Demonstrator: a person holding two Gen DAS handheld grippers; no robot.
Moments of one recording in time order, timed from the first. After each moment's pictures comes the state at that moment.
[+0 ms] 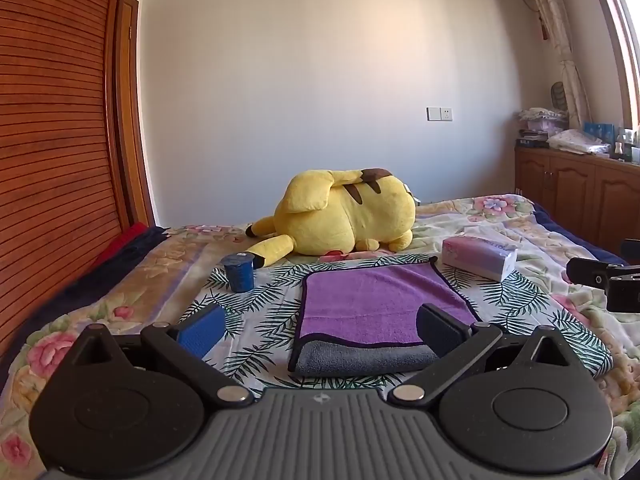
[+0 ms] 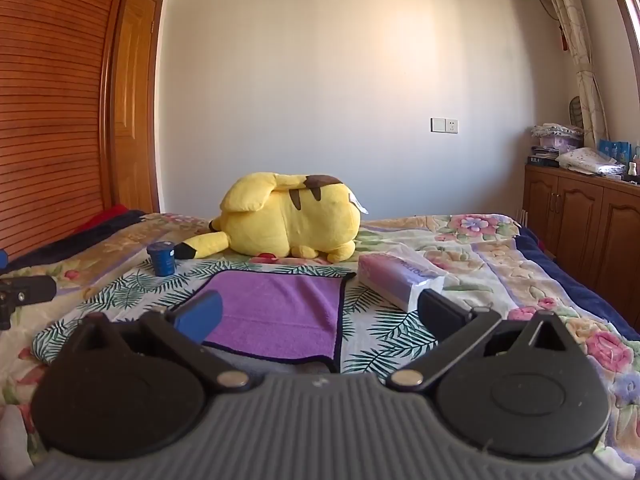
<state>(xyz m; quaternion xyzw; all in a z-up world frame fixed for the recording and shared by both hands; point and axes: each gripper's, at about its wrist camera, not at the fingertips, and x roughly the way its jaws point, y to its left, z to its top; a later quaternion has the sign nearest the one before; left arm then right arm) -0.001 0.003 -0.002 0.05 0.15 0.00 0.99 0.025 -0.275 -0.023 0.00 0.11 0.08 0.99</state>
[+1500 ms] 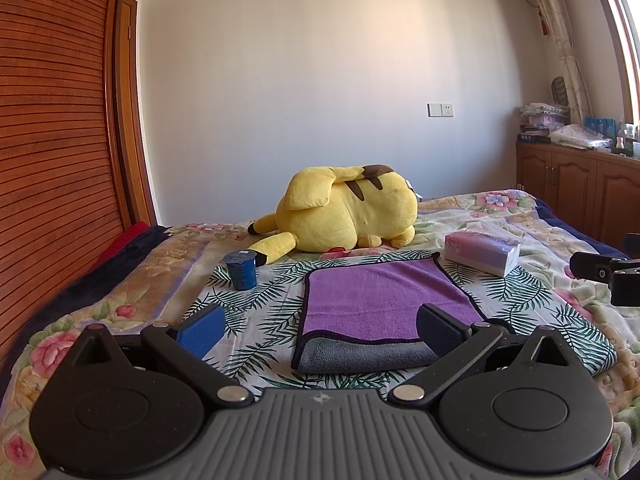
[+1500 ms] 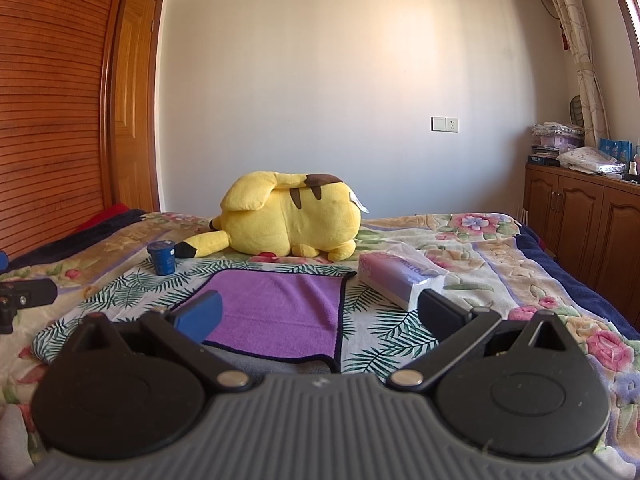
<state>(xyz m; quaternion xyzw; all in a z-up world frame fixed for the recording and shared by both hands) 0.000 0.000 -0.002 0.05 0.16 0.00 0.99 0.026 -0.274 -0.022 0.00 0.12 0.08 0.99</state>
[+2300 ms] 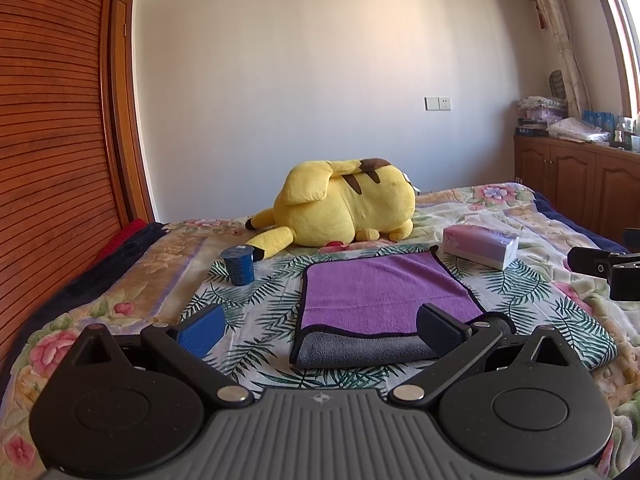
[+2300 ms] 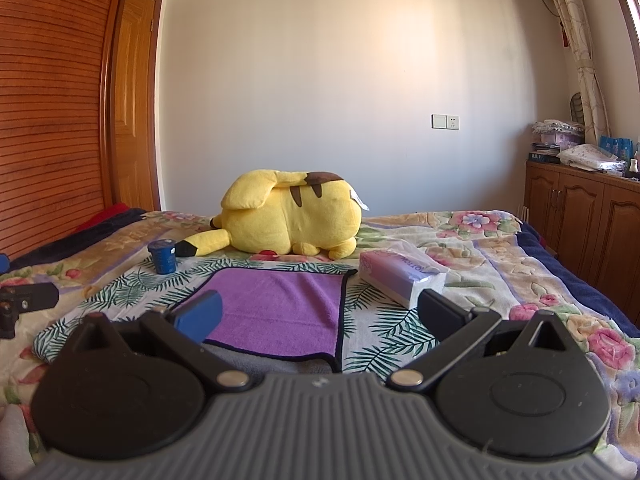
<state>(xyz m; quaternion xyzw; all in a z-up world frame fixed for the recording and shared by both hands) 0.004 0.010 -0.016 0.06 0.16 -0.01 0.98 0.028 -0.274 -0.023 0.00 0.12 0.08 0.99</state>
